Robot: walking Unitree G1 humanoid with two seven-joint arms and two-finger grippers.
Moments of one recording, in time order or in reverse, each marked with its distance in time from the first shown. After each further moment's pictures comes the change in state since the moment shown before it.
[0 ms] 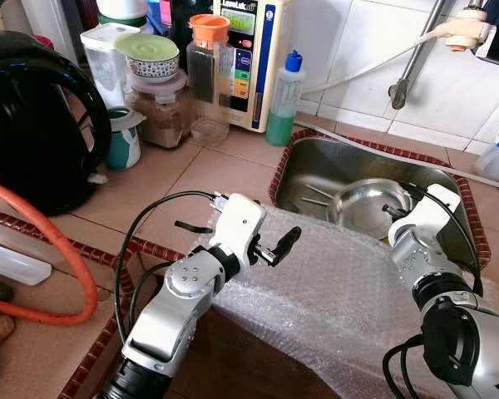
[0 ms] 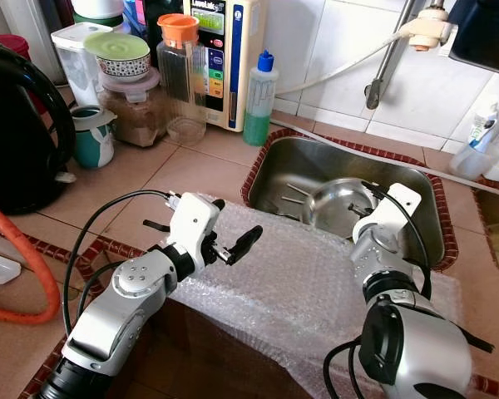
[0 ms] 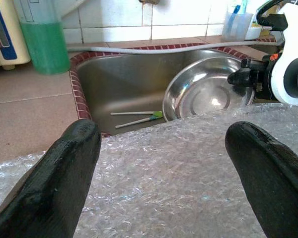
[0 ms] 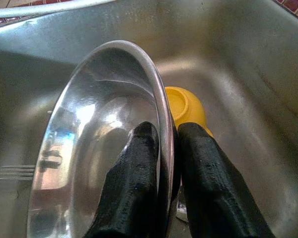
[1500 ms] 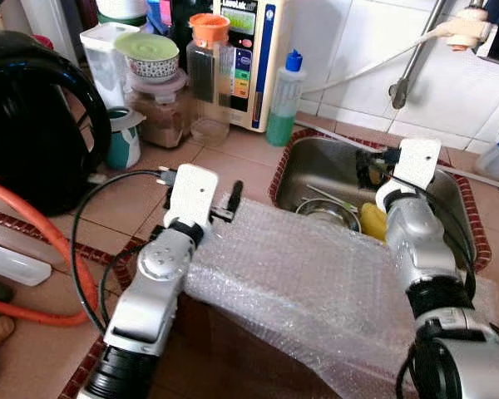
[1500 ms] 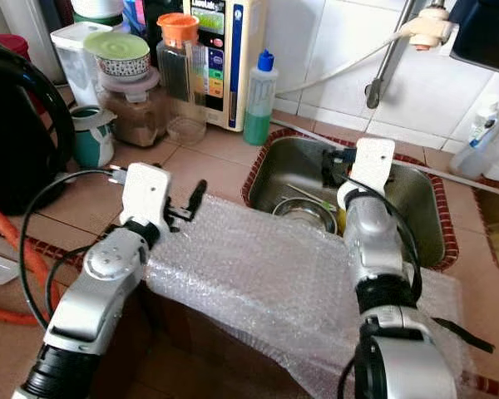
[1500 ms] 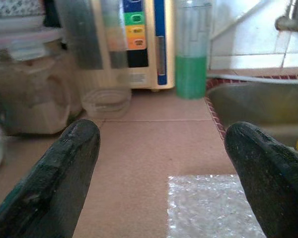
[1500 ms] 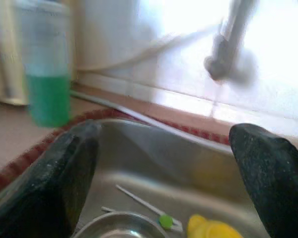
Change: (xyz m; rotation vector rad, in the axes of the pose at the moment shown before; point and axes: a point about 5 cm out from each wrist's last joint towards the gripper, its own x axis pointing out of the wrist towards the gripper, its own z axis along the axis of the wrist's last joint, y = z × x) left arm -0.019 0.062 0.017 0.052 -0.085 0.485; right arm -0.041 0.051 0.040 -0.402 -0.469 0.441
